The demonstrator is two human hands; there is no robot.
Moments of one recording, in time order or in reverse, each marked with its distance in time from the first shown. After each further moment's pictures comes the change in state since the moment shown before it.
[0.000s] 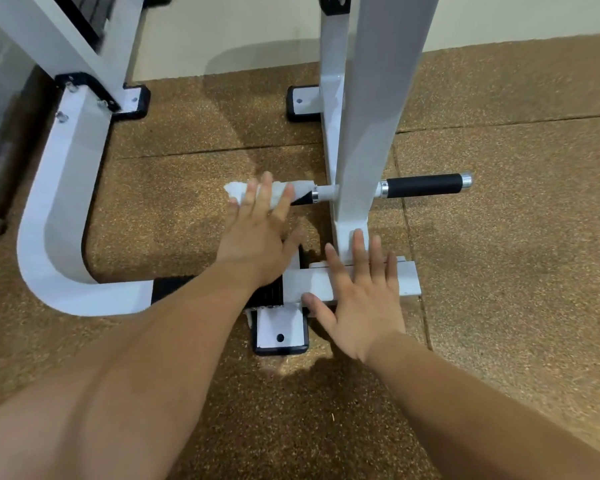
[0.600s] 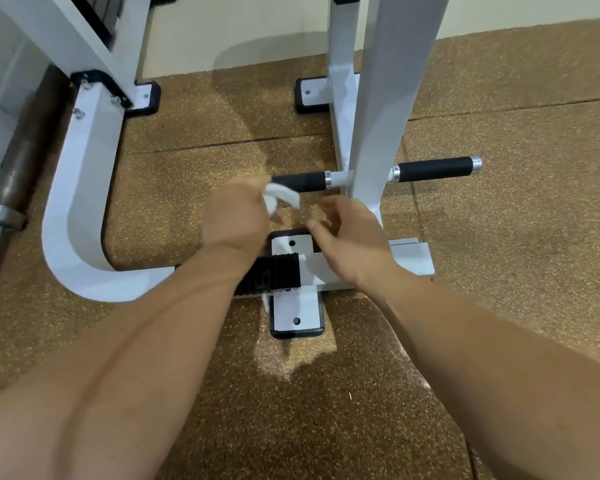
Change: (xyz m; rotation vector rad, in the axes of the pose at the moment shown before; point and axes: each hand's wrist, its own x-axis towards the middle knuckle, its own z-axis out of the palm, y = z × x) left_hand -0.035 -0.019 -0.051 -0.492 0.401 -0.186; right_hand 0.041 -0.036 -0.053 0.706 0.199 0.092
